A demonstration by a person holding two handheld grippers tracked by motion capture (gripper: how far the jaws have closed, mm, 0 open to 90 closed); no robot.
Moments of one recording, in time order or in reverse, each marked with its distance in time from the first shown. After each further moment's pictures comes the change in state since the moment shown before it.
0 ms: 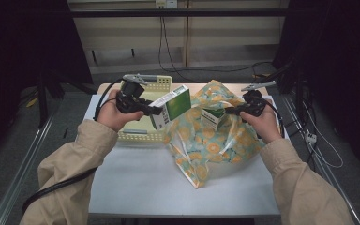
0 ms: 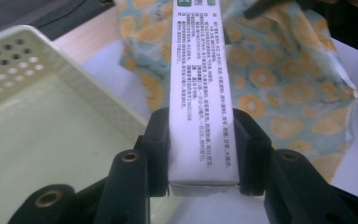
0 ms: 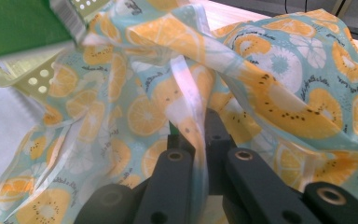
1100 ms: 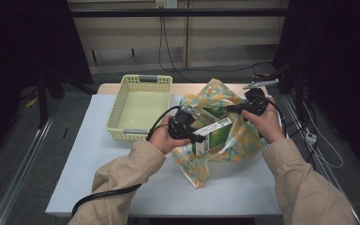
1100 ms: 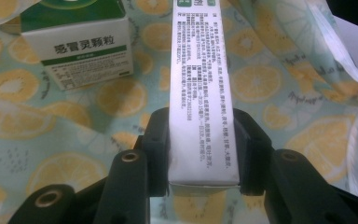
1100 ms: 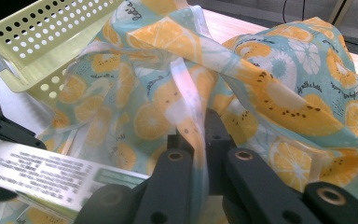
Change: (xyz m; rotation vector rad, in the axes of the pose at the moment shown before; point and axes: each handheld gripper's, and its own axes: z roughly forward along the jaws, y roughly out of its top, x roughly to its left) left arm -0.067 -0.001 0.130 0.088 -0.131 0.100; right arm 0.005 0.005 -0.011 -0.022 -0.004 -0.016
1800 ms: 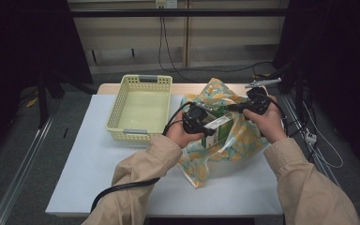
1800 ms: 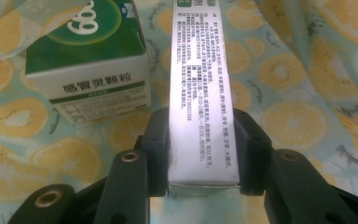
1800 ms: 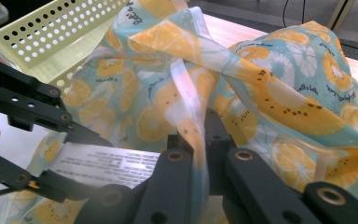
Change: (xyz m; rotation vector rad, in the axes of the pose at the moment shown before) left arm 0.007 0.026 0.037 -0.007 0.069 -0.033; right arm 0.000 0.003 -0.007 -0.014 0.005 0.001
